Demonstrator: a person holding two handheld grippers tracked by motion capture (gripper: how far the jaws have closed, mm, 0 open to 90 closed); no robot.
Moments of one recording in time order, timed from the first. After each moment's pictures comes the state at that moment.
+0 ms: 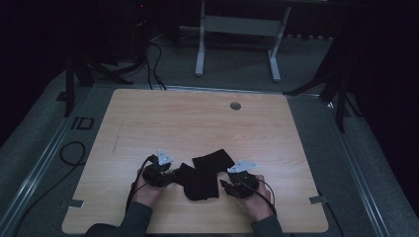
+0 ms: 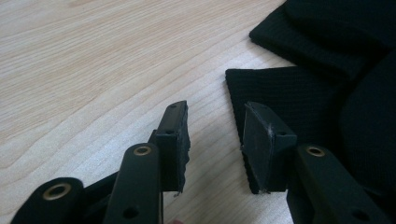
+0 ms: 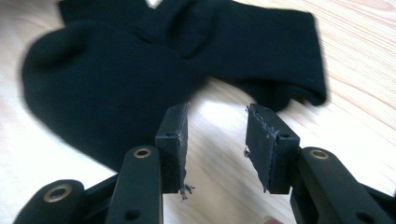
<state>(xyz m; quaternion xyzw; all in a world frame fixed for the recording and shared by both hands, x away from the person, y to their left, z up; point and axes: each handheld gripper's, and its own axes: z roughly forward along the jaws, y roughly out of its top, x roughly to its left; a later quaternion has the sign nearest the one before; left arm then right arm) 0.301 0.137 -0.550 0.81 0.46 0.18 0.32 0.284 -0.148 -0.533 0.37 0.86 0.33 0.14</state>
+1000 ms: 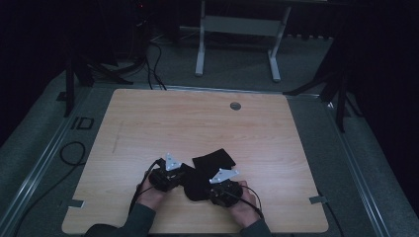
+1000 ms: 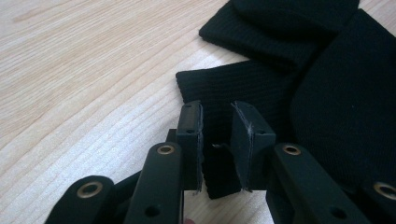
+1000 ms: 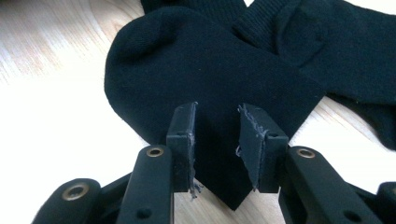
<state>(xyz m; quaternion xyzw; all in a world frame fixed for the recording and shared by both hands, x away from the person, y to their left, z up) 0.292 0.119 -0.553 0.84 0.41 0.18 0.32 0.268 -0.109 -0.548 0.31 0.89 0.32 0.11</state>
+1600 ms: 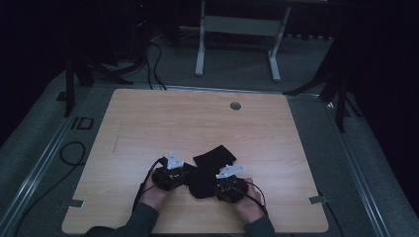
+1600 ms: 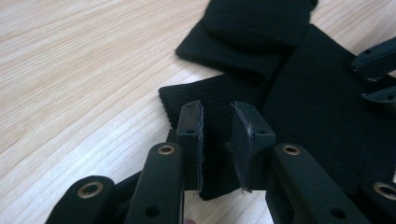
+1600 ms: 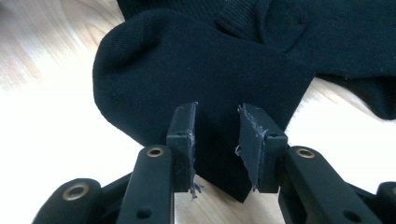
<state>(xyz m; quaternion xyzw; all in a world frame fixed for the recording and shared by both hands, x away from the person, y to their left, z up) 0.294 0.107 -0.543 0.84 0.39 0.16 0.34 0.281 -0.125 -0.548 0.33 0.88 0.32 0.10</state>
